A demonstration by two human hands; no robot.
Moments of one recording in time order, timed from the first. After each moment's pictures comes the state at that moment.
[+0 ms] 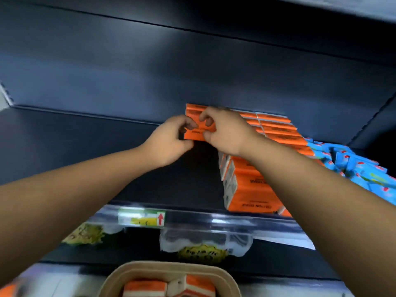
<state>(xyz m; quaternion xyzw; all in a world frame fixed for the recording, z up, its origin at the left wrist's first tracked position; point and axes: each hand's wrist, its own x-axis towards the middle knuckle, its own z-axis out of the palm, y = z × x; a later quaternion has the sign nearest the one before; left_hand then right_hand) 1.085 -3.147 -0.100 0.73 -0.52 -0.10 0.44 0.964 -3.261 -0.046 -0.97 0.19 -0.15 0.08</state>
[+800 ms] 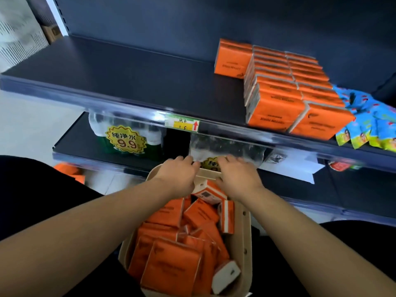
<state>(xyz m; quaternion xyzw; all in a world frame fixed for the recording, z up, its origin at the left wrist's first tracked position) 0.927 -2.963 -0.221 0.83 -0.55 -0.06 -0.05 0.809 -3.085 -0.194 -0.97 0.23 0.08 0.01</state>
